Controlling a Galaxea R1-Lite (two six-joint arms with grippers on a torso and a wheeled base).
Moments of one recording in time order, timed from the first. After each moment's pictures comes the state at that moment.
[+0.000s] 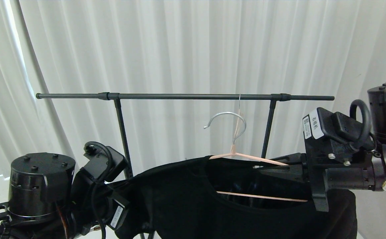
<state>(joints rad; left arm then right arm) -0.53 1.38 -0.42 -0.44 0.19 0.25 0.73 1.41 -0.91 -0.06 0.43 -0.50</state>
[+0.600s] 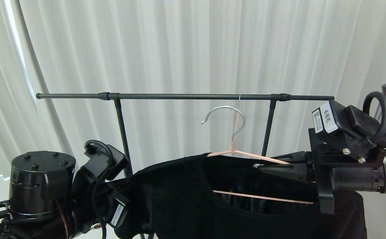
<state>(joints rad) -0.53 1.38 -0.42 -0.44 0.19 0.26 0.75 1.38 -0.90 -0.09 0.43 -0.44</state>
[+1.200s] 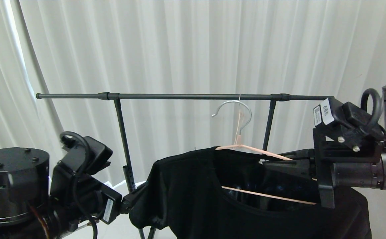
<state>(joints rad) -0.52 1.29 -0.42 -0.44 0.18 0.19 0.70 1.38 -0.89 -0.09 0.42 -0.36</state>
